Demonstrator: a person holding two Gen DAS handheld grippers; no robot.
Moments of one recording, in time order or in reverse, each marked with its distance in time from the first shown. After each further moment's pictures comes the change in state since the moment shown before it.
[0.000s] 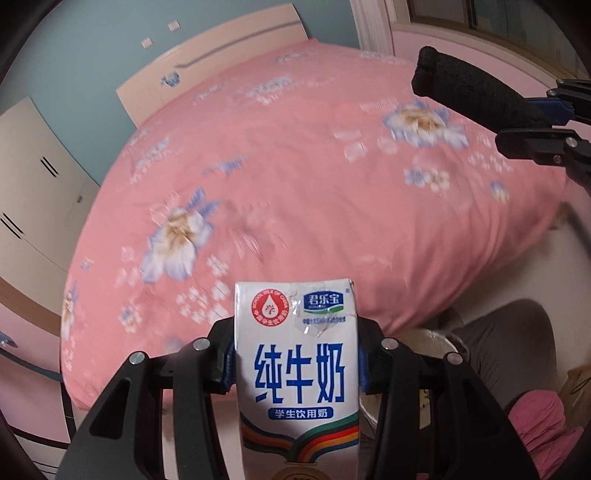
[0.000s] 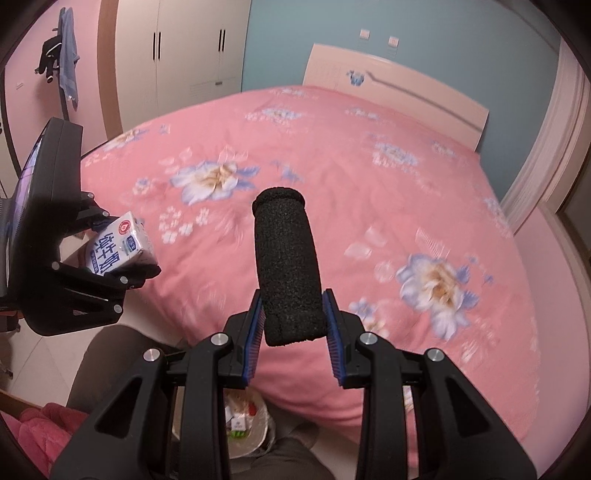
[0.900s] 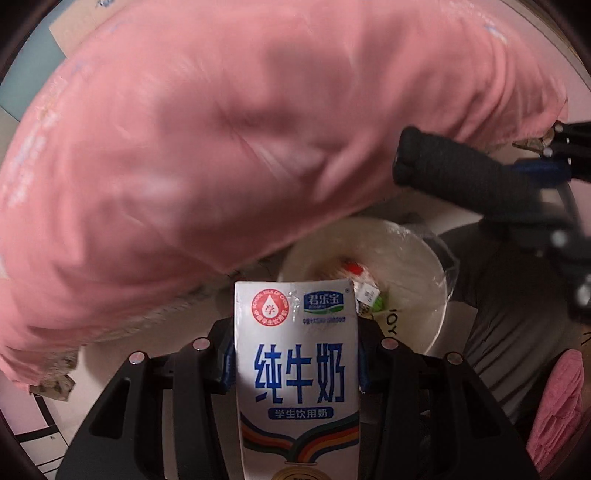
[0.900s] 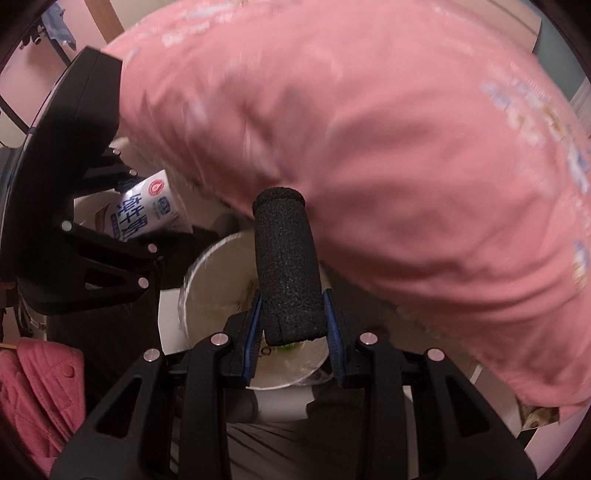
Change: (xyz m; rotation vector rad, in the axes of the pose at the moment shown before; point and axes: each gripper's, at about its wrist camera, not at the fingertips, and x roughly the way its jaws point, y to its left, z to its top) left arm 0.160 -0.087 -0.112 0.018 0.344 -0.230; right arm 0.159 0.053 -0.175 0.048 0.436 0.202
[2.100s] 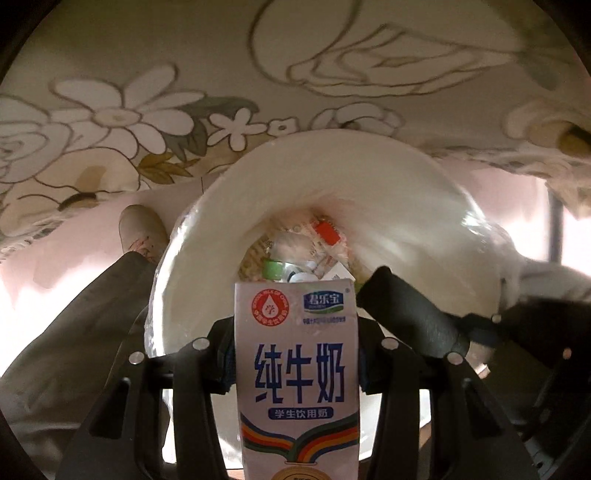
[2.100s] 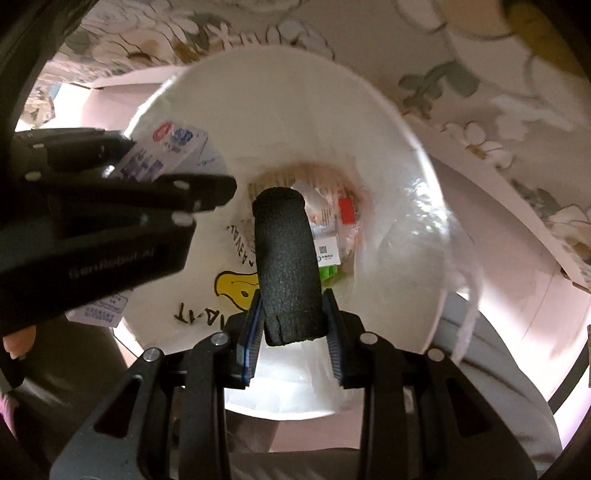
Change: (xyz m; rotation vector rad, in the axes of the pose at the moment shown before) left arm 0.203 -0.001 -0.003 -0.329 0.274 -0.218; right arm 0.220 0.002 -0.043 0.184 0.420 0.134
